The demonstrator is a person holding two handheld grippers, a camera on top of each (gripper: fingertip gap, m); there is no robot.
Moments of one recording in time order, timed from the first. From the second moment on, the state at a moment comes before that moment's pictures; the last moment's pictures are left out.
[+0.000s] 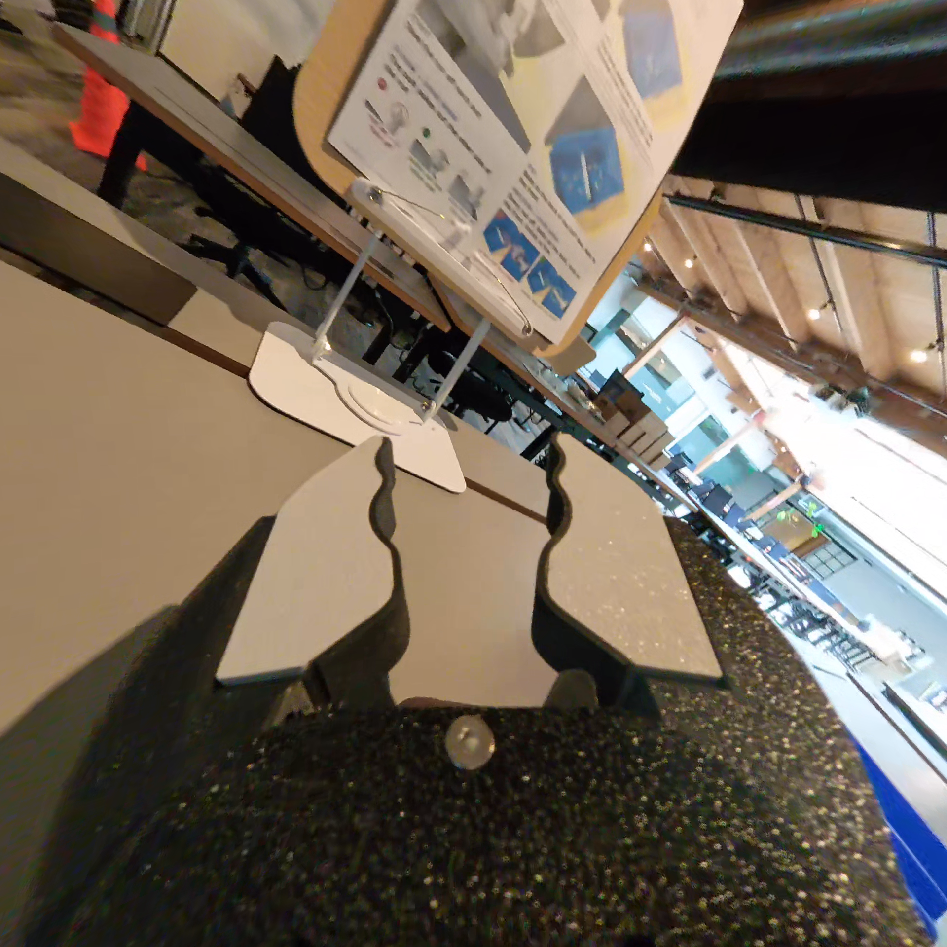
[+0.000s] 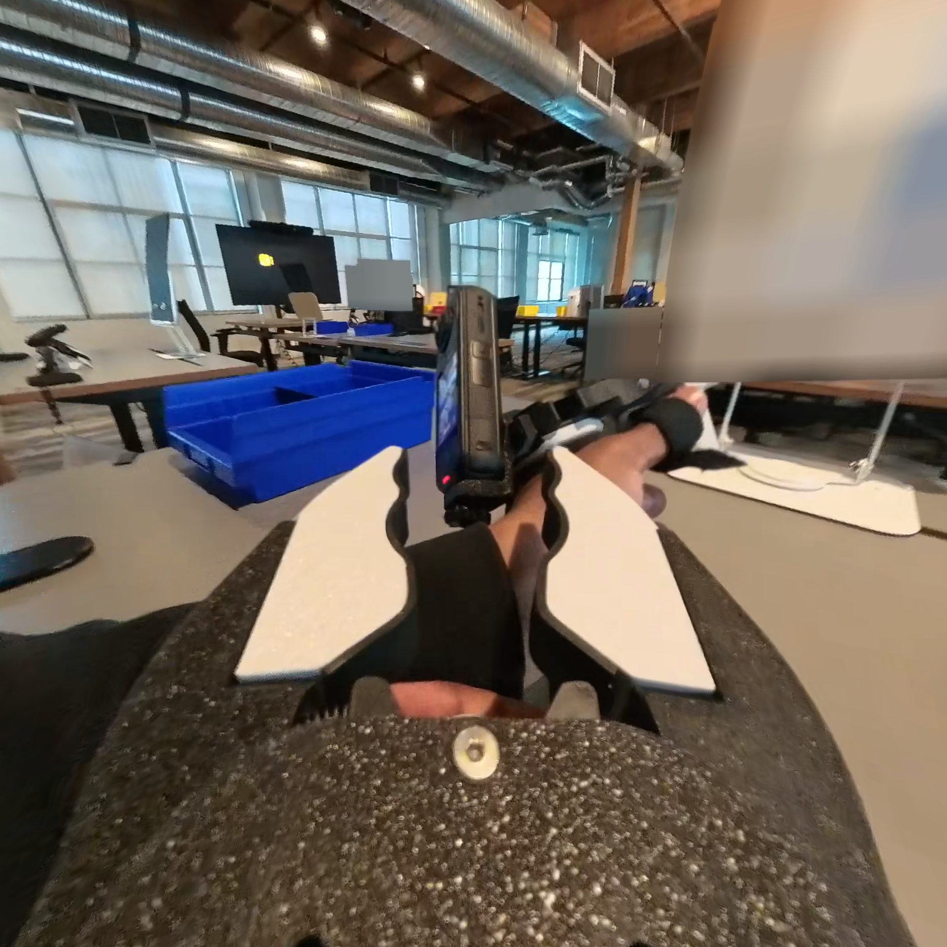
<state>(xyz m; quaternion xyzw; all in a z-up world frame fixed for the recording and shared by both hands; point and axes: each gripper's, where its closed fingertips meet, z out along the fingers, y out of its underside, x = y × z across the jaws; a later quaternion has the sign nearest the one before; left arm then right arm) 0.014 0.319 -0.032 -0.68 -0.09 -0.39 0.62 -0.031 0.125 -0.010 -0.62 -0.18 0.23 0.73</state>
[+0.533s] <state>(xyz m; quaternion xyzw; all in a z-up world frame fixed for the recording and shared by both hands) -0.068 0.244 -0.043 -0.73 0.27 -0.21 0.59 0.029 0.141 -0.016 -0.64 -0.23 0.29 0.68</state>
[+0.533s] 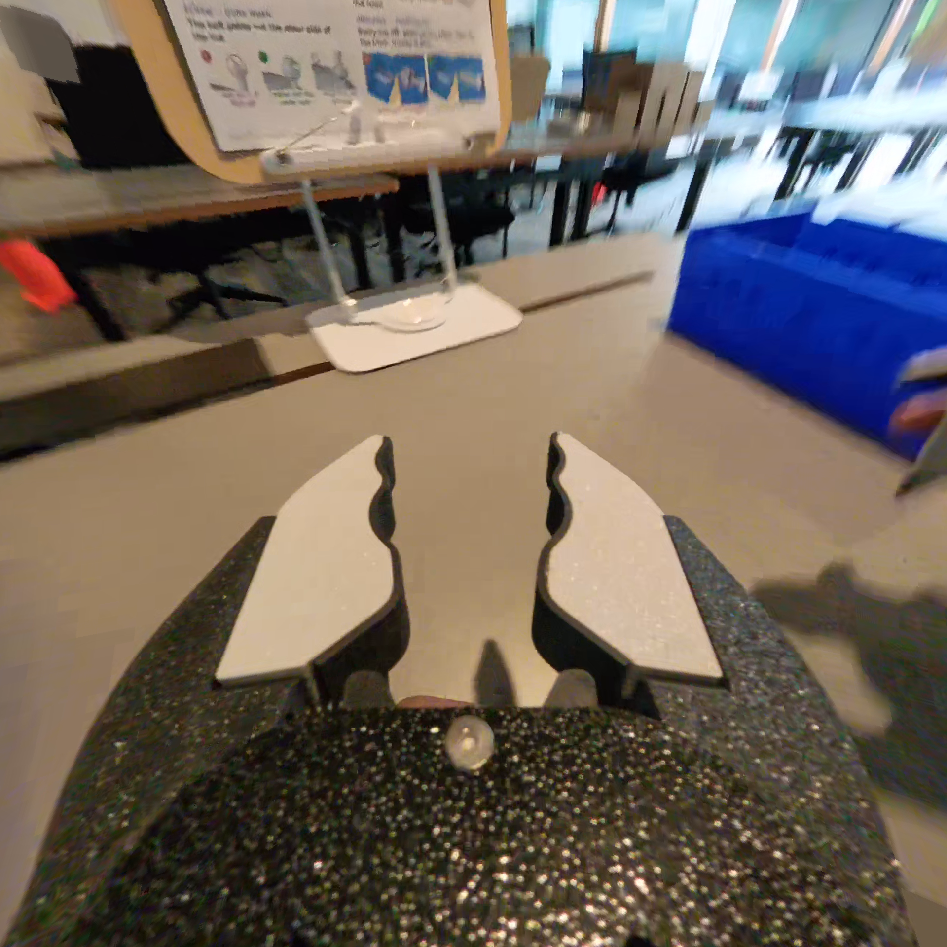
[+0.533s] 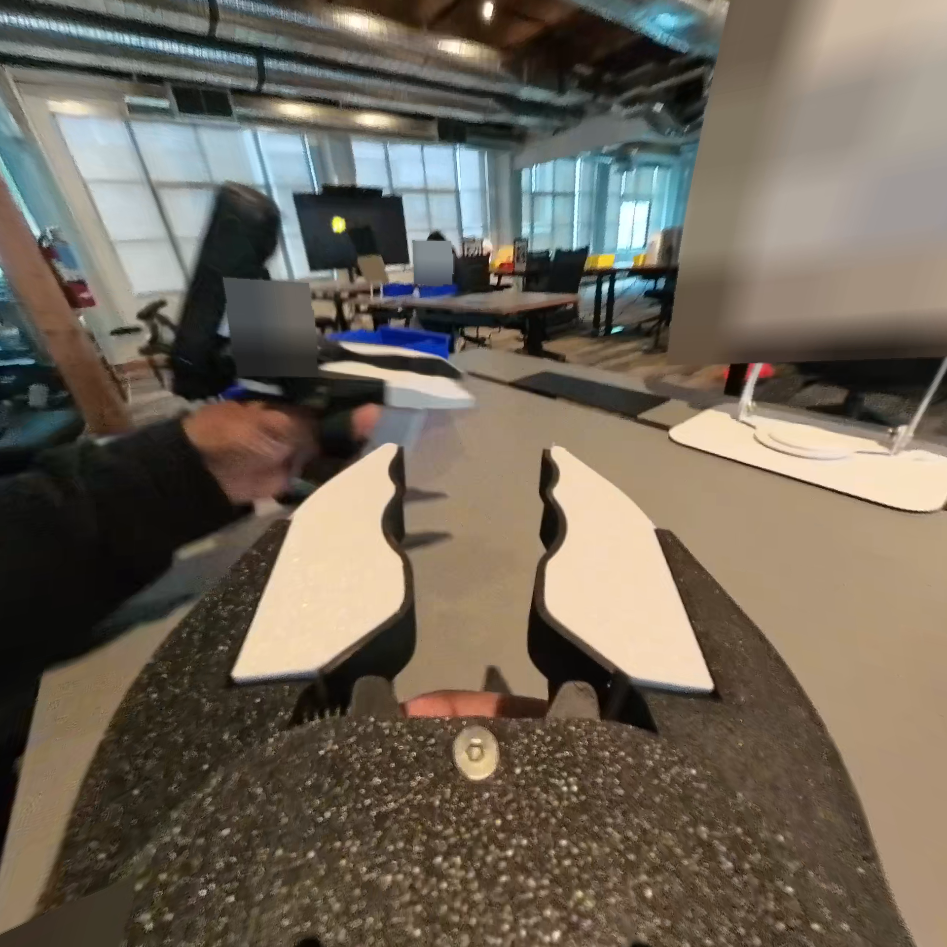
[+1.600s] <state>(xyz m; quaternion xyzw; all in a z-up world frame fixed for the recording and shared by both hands) 0.034 0.196 -0.149 -0.60 0.73 -0.14 0.31 0.089 0.195 -0.065 -0.70 -0.24 0.26 0.62</state>
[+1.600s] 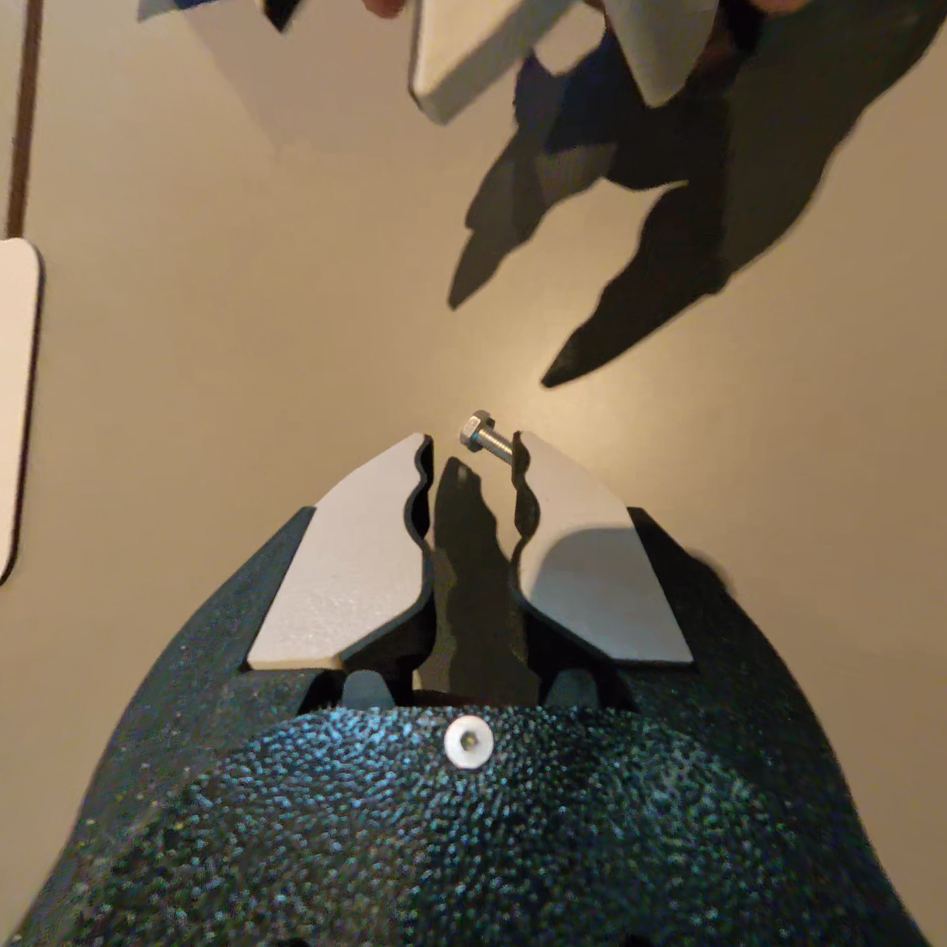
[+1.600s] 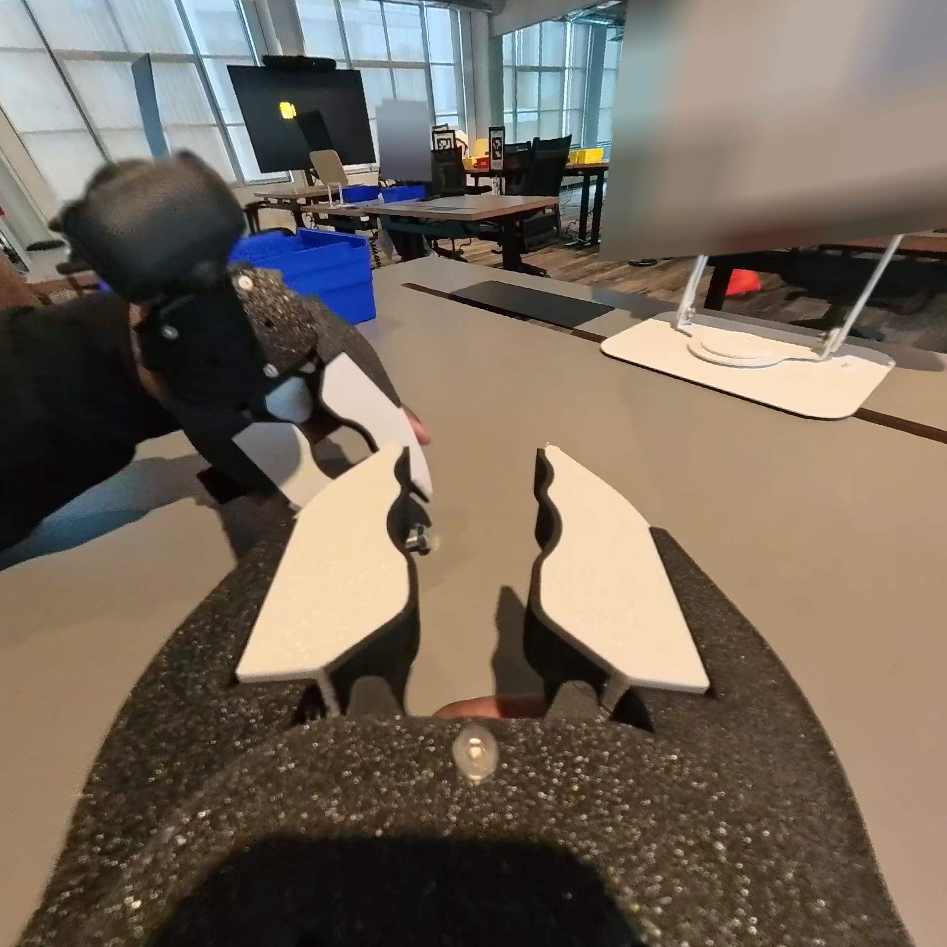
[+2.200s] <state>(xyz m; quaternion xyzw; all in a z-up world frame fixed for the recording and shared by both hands) 0.041 0.181 -0.149 -0.68 0.65 -0.06 0.34 0.090 0.195 -0.061 -0.70 -0.26 0.20 0.64</state>
